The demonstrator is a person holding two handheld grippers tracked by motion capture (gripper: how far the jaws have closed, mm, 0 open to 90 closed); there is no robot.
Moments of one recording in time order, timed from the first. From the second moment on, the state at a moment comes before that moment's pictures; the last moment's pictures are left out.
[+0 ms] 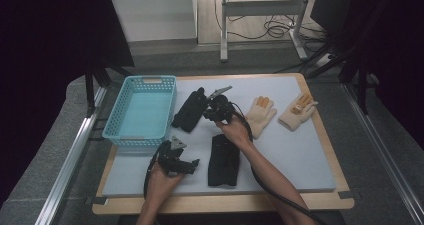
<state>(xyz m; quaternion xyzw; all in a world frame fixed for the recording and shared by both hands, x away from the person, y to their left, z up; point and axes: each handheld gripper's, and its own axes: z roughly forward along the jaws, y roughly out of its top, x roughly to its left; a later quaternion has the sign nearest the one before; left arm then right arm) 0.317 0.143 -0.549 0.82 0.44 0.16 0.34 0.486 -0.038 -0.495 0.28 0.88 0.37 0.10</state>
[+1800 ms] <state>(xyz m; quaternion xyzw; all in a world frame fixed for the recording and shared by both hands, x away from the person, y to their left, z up) 0.317 0.143 -0.549 0.82 0.44 0.16 0.34 0.486 -0.041 -0.513 0.32 0.86 0.37 0.10</state>
